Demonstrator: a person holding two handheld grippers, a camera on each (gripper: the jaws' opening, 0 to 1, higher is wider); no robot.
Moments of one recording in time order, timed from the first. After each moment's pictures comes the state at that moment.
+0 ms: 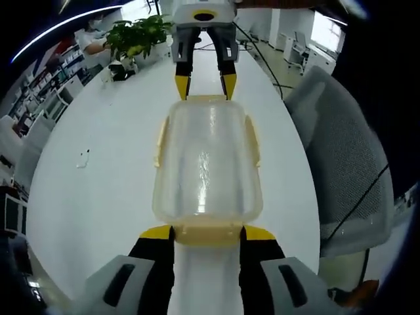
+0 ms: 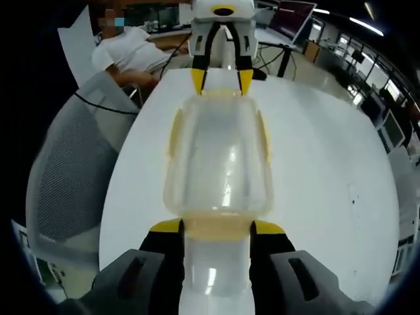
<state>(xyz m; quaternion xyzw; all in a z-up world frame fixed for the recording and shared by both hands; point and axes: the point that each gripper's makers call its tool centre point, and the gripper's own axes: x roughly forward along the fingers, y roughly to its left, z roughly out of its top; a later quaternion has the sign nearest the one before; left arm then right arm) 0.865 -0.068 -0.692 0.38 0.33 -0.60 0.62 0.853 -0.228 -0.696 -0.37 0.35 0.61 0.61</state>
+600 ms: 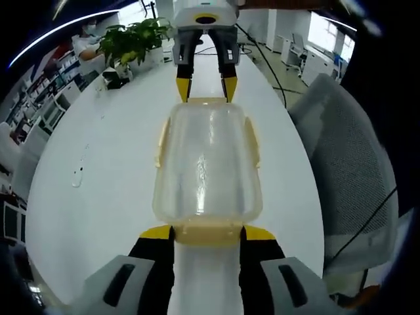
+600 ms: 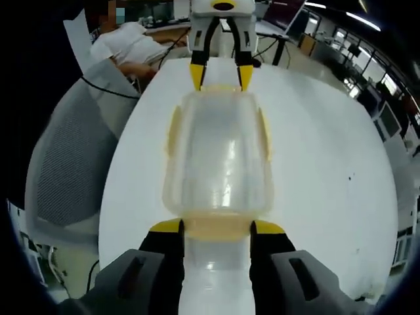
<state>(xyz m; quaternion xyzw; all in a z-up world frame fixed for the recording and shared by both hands) 0.866 -0.114 -0.697 0.38 0.32 -0.61 0.61 0.851 -0.276 -0.703 -0.38 0.36 0.59 0.62</state>
